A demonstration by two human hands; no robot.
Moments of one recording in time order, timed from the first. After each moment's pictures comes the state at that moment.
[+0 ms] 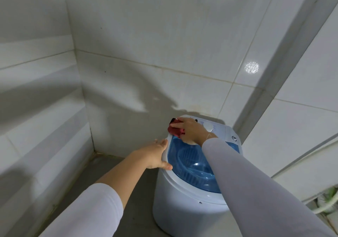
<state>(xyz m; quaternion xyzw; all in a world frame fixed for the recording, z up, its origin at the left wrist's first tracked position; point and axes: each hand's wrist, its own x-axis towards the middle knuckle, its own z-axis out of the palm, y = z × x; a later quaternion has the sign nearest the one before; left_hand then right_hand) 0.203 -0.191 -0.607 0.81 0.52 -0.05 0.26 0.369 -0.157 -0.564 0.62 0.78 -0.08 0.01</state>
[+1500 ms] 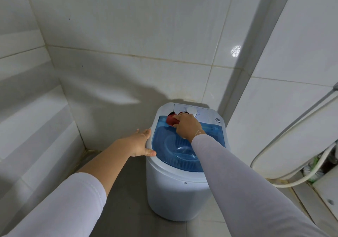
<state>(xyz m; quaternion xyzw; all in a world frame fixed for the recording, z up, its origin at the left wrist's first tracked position) 0.215 -0.213 -0.583 0.79 0.55 -0.11 0.25 0.400 -0.177 -0.598 0.72 0.69 -0.07 -0.07</state>
